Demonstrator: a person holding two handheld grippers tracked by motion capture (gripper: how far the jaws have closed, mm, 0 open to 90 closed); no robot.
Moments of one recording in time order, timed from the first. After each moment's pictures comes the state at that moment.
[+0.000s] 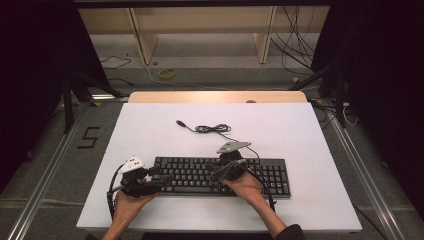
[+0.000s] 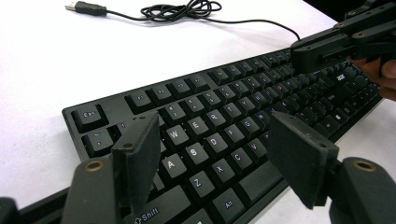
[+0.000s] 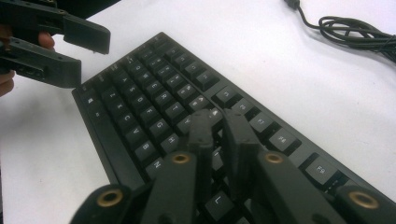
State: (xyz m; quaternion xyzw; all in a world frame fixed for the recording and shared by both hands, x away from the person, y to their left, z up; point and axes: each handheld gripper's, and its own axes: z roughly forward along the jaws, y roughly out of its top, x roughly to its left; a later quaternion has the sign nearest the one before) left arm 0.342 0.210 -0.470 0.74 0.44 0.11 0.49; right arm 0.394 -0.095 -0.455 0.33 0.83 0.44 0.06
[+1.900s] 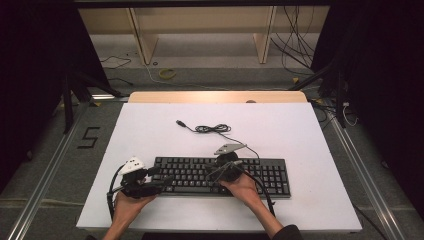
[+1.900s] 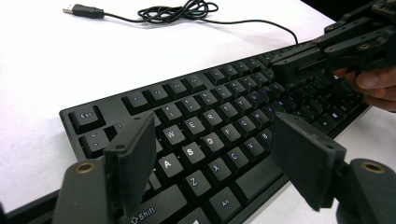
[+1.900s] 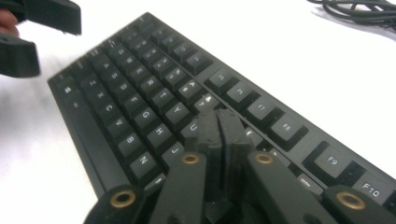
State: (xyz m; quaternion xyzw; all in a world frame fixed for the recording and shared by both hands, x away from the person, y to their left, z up) left arm 0.339 0.208 -0.470 0.74 0.44 0.12 0.49; right arm 0.397 -0.088 -0.468 0.35 0.84 0.42 0.07
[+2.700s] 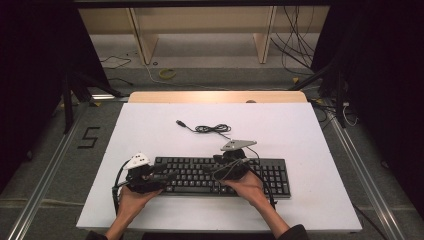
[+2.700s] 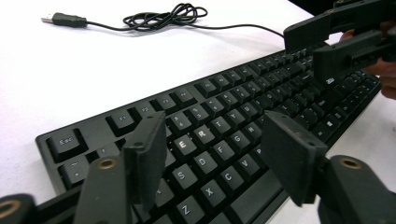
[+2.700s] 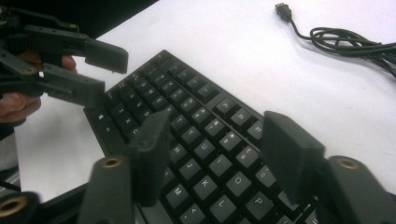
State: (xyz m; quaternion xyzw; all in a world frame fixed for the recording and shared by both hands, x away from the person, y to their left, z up) left arm 0.353 0.199 -0.468 0.75 0.42 0.11 0.50; right arm 0.391 -0.102 -0.445 0.35 0.82 0.46 0.06
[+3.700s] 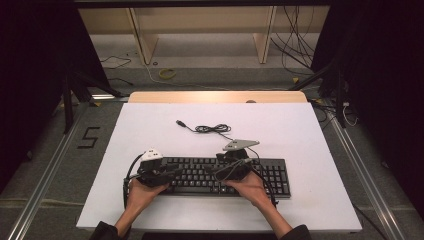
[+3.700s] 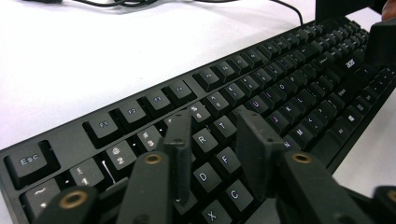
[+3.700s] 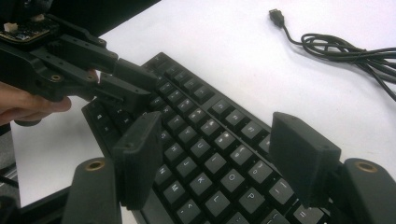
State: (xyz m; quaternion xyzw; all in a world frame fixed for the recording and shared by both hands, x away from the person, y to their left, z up) left arm 0.375 0.176 -0.473 0.78 0.42 0.09 0.45; right arm 0.388 -0.106 -0.440 0.35 0.81 0.46 0.07
